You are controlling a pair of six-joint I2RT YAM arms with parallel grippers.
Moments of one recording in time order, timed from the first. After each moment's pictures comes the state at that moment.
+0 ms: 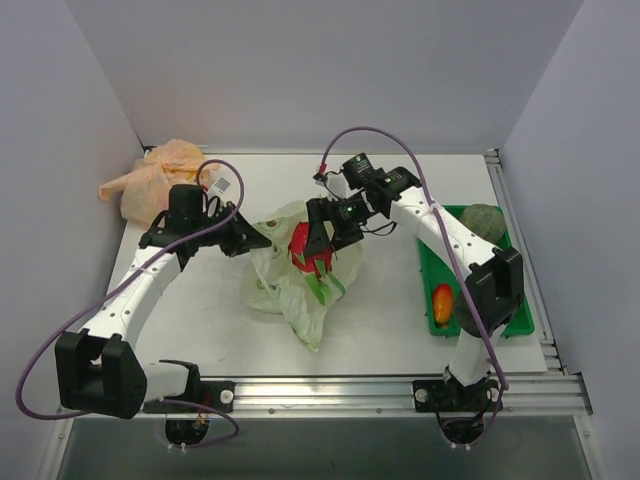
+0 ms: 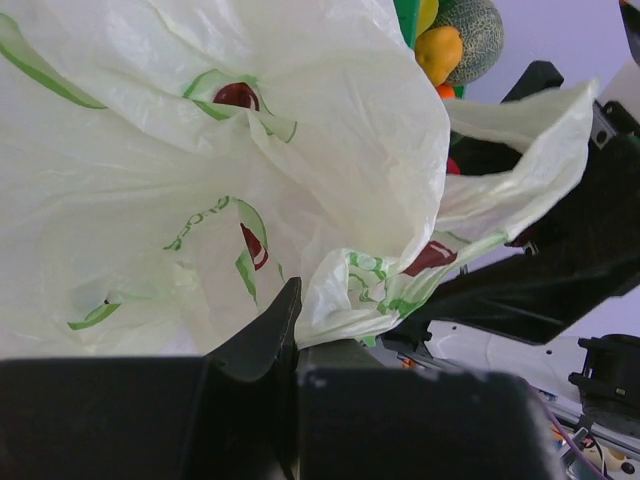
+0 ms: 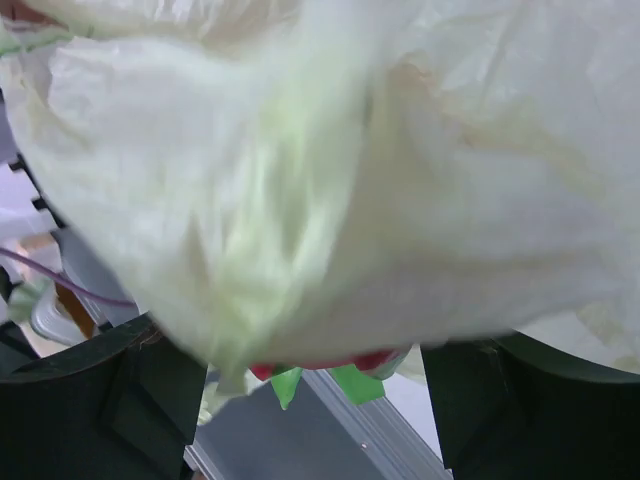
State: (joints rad) left arm -0.18 1.27 1.00 -0.46 0.66 -0.80; right arm 0.61 1.80 1.67 -0.96 -0.59 0.18
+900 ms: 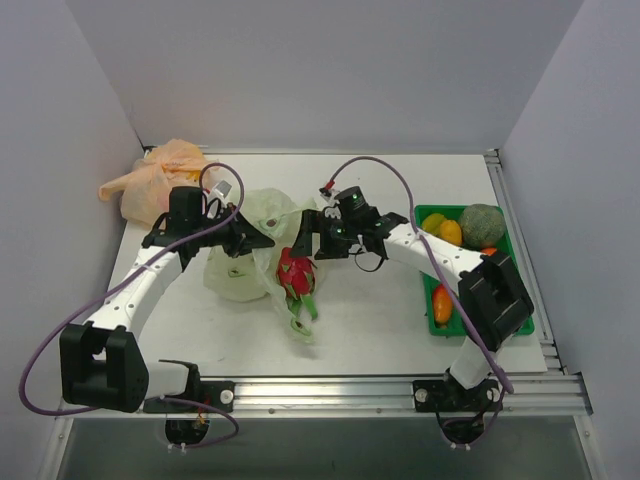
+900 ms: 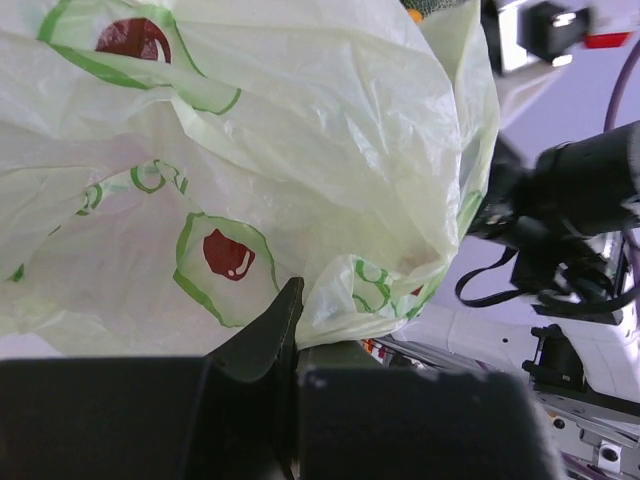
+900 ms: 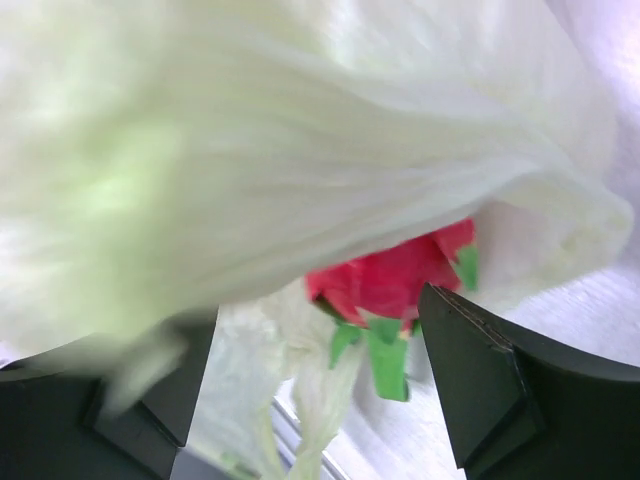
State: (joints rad) left arm -0.16 1.30 0.97 -0.37 0.77 -0.88; right arm 0.68 1.73 1.20 -0.26 -0.36 0.60
